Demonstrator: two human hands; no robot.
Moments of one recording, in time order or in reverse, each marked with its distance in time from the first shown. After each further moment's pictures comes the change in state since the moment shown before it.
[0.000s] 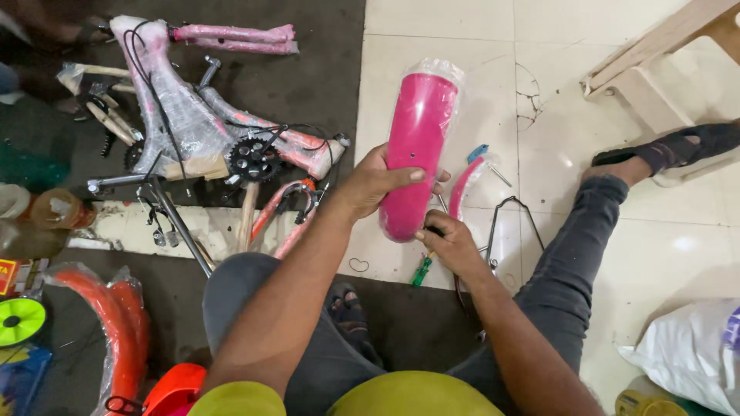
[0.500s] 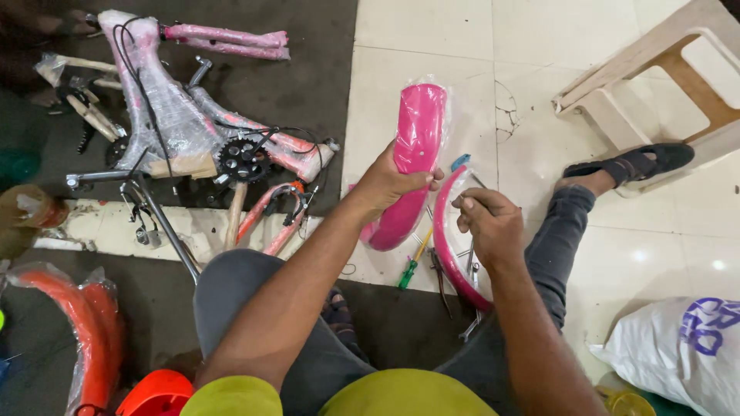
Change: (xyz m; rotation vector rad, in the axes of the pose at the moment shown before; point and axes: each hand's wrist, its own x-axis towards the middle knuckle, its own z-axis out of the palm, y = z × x) left_hand 0.012 -0.022 0.016 0.143 0.202 0.036; right_hand -0.013 -0.071 -0.039 0.192 0.438 -0.039
